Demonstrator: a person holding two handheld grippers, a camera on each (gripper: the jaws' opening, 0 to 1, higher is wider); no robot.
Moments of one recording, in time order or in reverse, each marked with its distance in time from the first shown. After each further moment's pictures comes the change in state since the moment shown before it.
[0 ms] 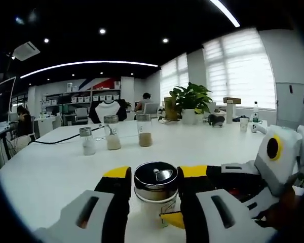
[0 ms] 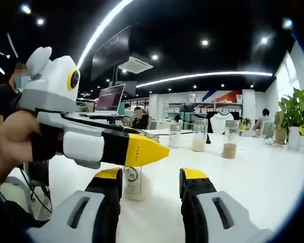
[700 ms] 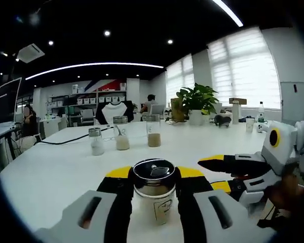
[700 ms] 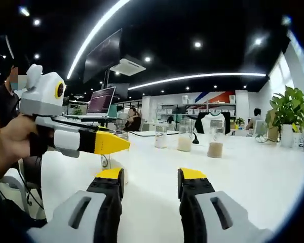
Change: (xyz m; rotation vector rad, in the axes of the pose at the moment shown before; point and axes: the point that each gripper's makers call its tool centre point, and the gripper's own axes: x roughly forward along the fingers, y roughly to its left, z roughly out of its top) left arm -0.005 0.012 -0.002 0.007 -0.023 0.034; right arm -0.010 -0.034 -0.009 0.105 -0.013 -0.066
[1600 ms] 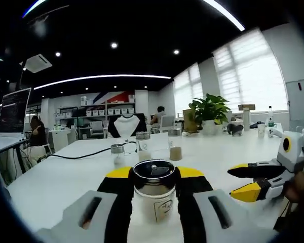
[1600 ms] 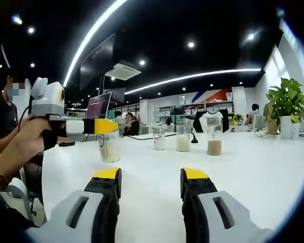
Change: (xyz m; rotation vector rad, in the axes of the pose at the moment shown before) left arm -0.012 0.066 0.032 0.032 -0.098 0.091; right arm 0.000 -0.005 0.000 0.087 -0.032 -0.006
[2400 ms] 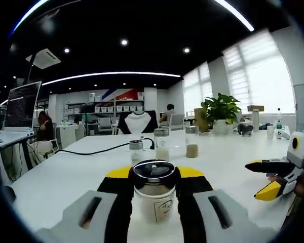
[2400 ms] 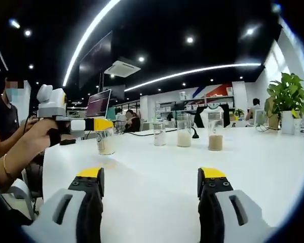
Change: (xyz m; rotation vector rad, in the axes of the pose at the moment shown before) left arm -0.004 0.046 -0.009 -0.025 0.020 0.066; right arm 0.000 0.004 -0.007 -0.009 0.044 0.001
